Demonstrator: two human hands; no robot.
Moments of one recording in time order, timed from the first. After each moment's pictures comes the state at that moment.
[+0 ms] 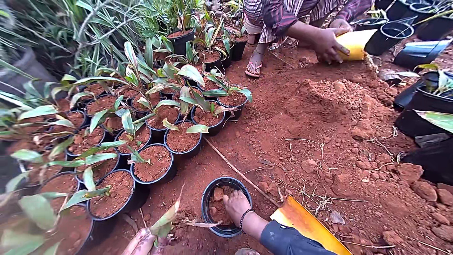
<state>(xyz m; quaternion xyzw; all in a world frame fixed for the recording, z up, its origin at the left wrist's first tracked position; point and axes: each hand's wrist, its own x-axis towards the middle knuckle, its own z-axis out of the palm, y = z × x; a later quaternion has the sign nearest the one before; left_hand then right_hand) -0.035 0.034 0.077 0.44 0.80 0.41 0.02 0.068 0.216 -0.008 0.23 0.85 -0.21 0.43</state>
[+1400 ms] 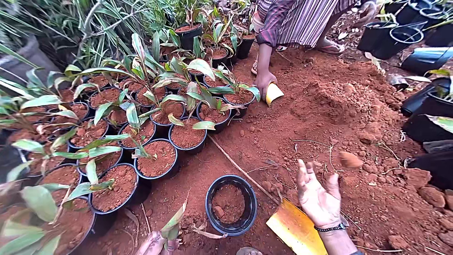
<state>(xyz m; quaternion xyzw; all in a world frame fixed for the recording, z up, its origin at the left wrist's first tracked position) -0.028 0.020 0.059 0.38 0.80 0.45 0.08 0.217 0.280 -0.008 0.21 0.15 -0.85 -0.46</state>
